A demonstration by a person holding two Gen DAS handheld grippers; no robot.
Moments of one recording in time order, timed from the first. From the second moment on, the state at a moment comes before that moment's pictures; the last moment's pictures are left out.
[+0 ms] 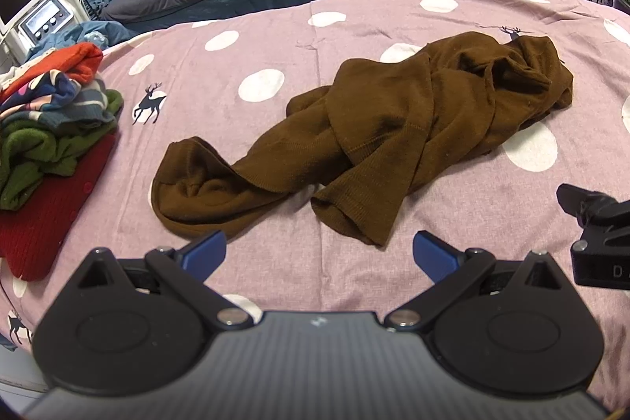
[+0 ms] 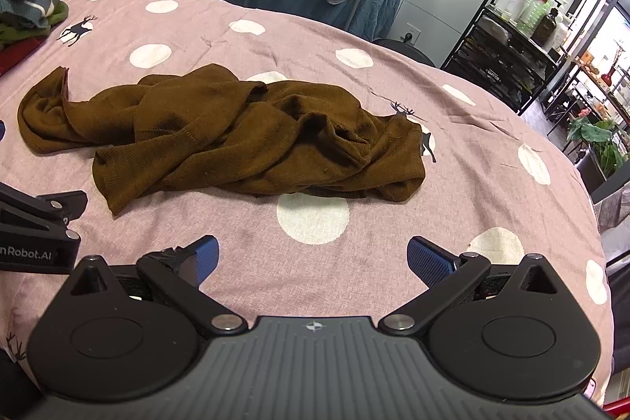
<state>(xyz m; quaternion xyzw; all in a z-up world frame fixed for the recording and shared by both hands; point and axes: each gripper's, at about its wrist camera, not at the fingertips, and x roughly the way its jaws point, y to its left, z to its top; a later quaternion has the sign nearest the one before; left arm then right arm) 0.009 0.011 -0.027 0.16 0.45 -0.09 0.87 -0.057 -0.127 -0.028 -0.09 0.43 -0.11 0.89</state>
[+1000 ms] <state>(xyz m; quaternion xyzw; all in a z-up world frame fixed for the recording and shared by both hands) 0.009 0.013 -0.032 0.16 0.45 -0.09 0.87 -0.058 -0.128 -0.032 -0.09 0.44 -0.11 0.89</state>
